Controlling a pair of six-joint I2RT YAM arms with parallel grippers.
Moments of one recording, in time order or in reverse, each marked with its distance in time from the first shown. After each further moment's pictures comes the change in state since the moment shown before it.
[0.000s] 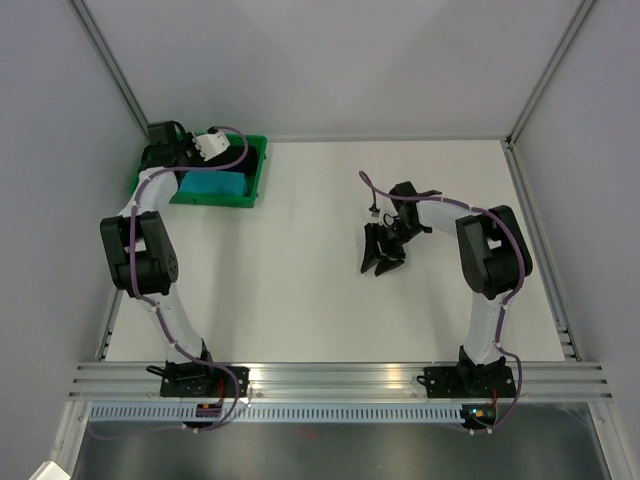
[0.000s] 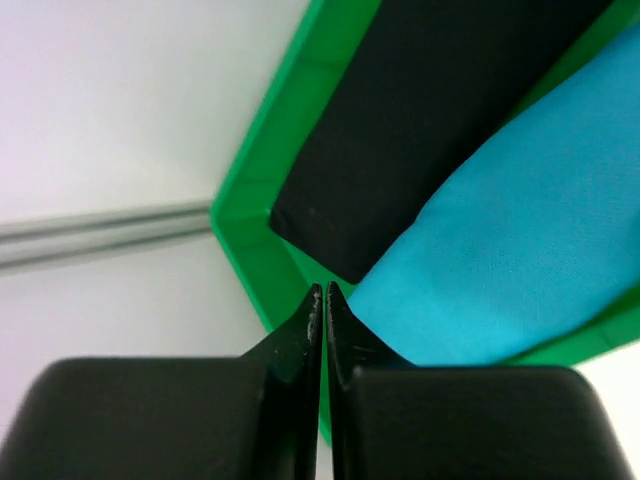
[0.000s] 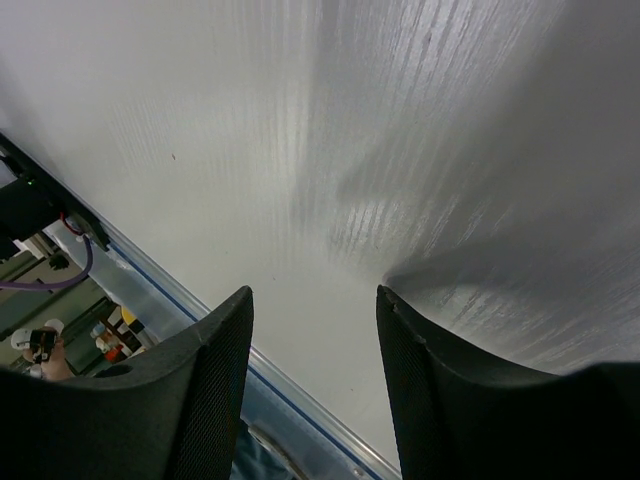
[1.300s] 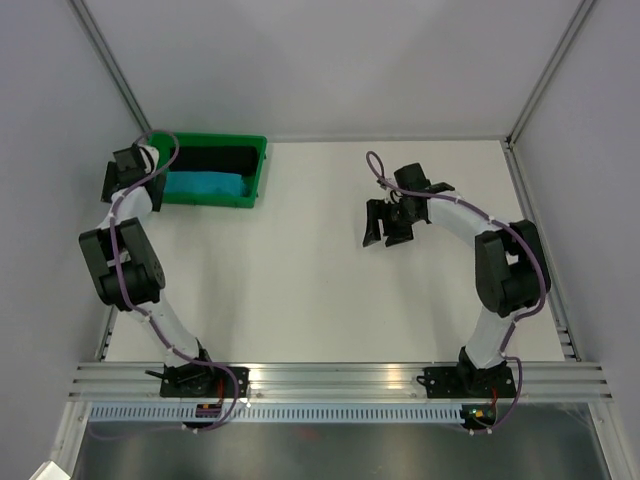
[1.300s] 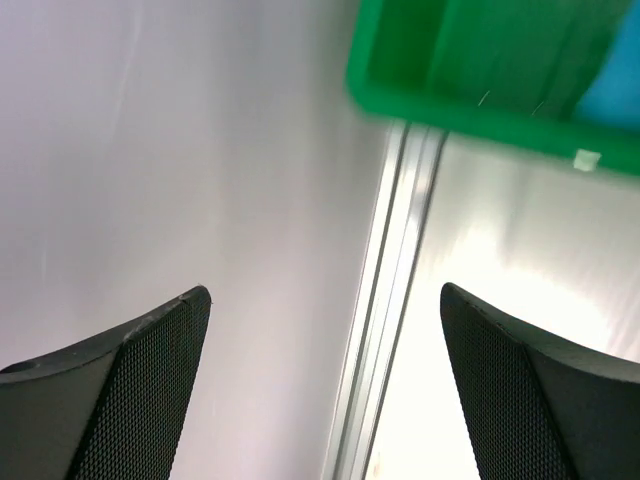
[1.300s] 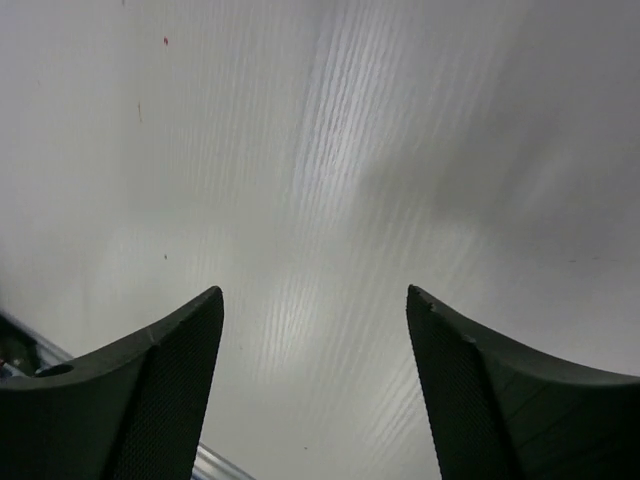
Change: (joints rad) left arm 0.169 -0.027 -0.150 0.016 -0.595 -0.681; right arm 0.000 -0.145 0.017 0.131 0.240 0.032
